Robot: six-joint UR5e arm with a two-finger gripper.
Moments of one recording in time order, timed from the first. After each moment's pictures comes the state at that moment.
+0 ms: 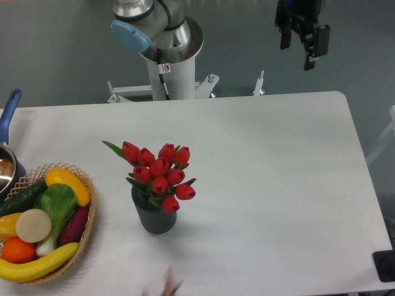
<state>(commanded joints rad) 3.01 -1.41 -1.75 -1.34 1.39 2.16</state>
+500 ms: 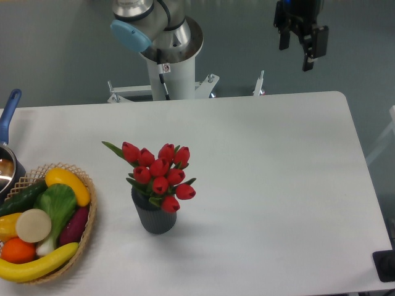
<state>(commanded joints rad) 3.01 -1.41 -1.76 -1.35 1.36 2.08</state>
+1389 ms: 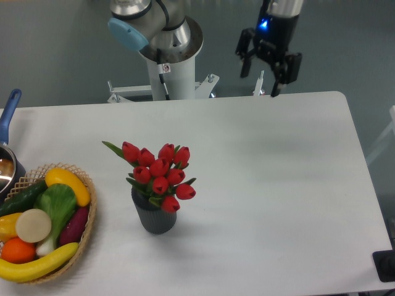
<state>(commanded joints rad) 2.91 -1.43 -1.93 -1.25 0.99 1.72</state>
